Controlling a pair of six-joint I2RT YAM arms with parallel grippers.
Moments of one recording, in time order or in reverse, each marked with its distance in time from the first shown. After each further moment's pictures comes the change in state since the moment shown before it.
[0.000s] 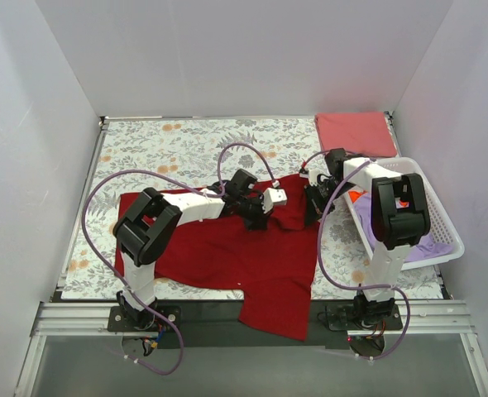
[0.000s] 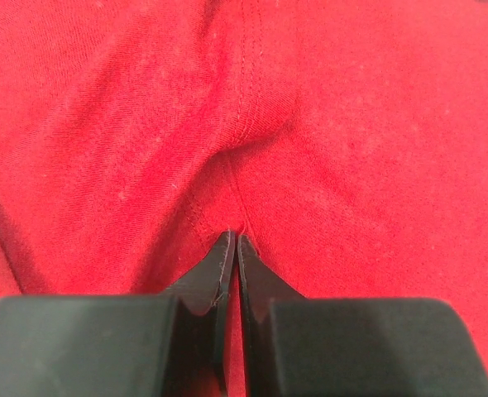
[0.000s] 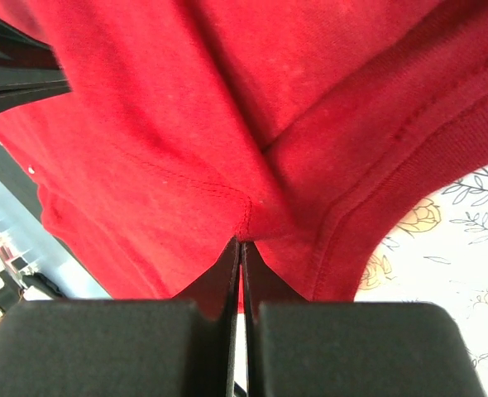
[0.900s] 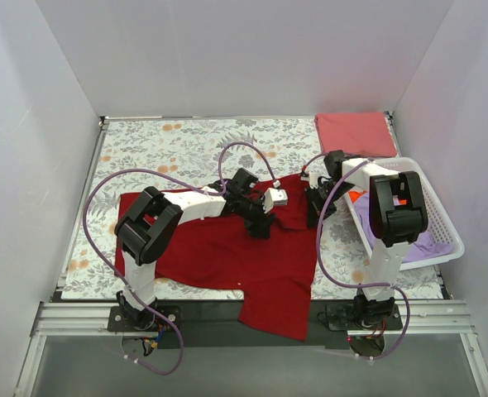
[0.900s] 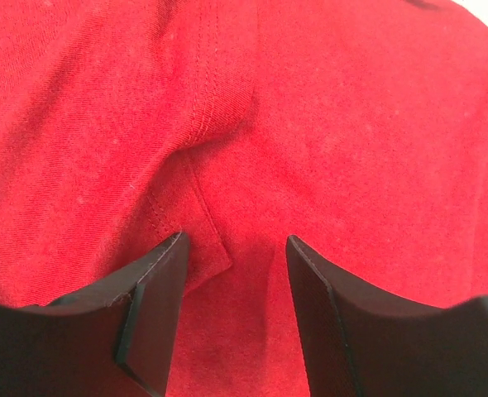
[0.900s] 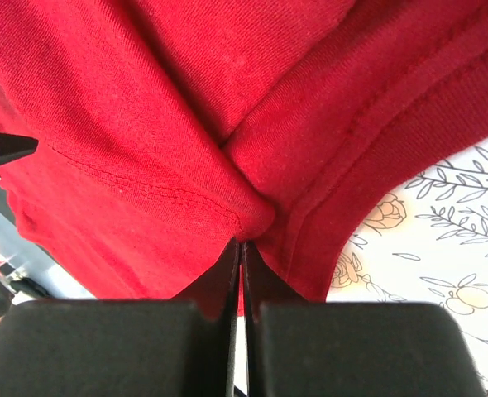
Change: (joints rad) left arm 0.001 0.010 0.032 -0.072 0.078 -0.026; right arm -0.002 0.026 0.000 0.002 0.067 0.006
